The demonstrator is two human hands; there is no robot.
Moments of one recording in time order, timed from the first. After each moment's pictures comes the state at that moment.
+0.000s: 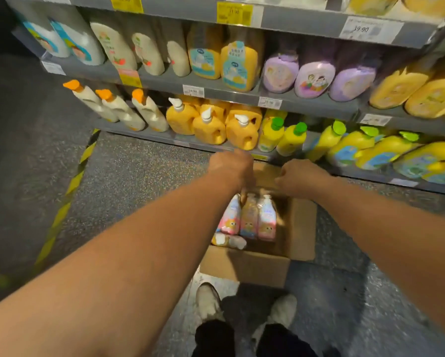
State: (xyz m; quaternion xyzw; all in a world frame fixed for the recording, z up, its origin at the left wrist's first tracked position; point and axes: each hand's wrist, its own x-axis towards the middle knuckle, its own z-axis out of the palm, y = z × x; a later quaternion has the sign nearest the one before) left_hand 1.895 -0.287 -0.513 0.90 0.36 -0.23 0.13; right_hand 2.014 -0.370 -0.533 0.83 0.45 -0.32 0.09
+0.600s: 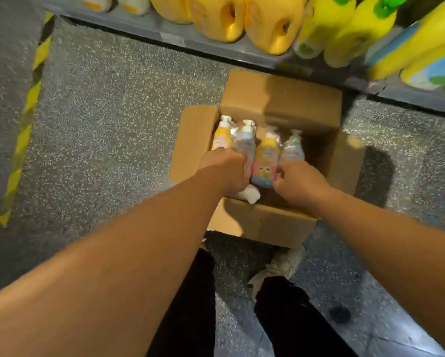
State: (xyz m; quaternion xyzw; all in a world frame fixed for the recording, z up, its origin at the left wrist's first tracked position) left_hand 1.841 -0.315 -0.784 0.84 0.36 -0.32 0.25; right_hand 1.971 -0.409 -0.799 0.79 0.41 -0.45 0.08
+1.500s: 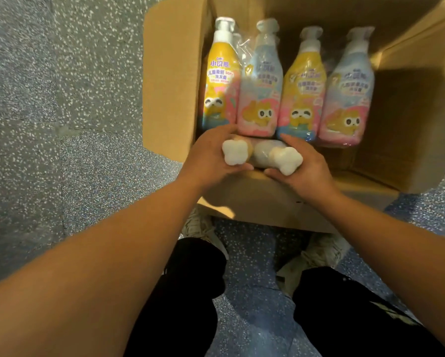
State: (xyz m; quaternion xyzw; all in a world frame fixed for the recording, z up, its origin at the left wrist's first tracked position) left_hand 1.756 -0.343 -1.033 0.74 0.44 -0.11 0.49; right_hand 1.912 -0.481 -1.051 0.80 0.31 -0.46 -0.21
